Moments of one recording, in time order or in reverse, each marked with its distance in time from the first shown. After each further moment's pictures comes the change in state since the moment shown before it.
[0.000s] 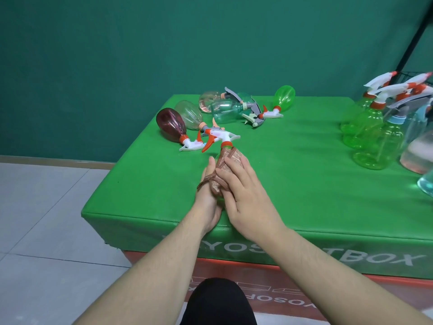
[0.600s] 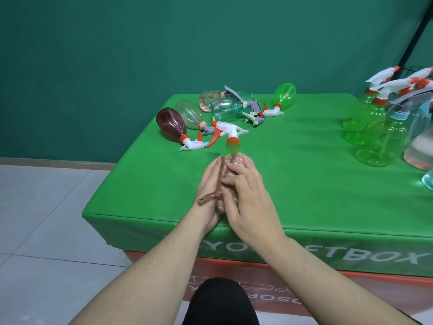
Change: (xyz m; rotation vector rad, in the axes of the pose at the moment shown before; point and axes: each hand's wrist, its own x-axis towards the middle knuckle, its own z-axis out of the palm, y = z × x) left_hand -0.010 0.004 -0.001 0.033 -0.067 0.097; right_hand -0.013 -0.009 0.002 0.086 0.161 0.055
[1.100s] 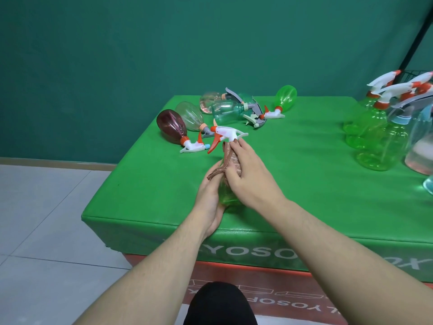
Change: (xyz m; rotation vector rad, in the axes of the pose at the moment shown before) left_hand 0.006 -0.003 0.001 0.011 0.024 -0.006; right_hand 0.067 0.002 -0.016 0.037 -0.223 0.235
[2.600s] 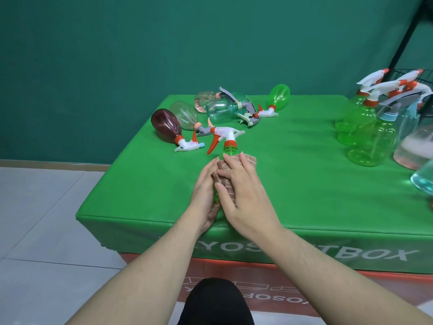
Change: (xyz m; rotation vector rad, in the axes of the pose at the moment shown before) left_hand 0.002 -0.004 -0.003 0.097 0.034 -0.030; right_hand -0.052 0.009 0.014 -0.031 0.087 -0.169
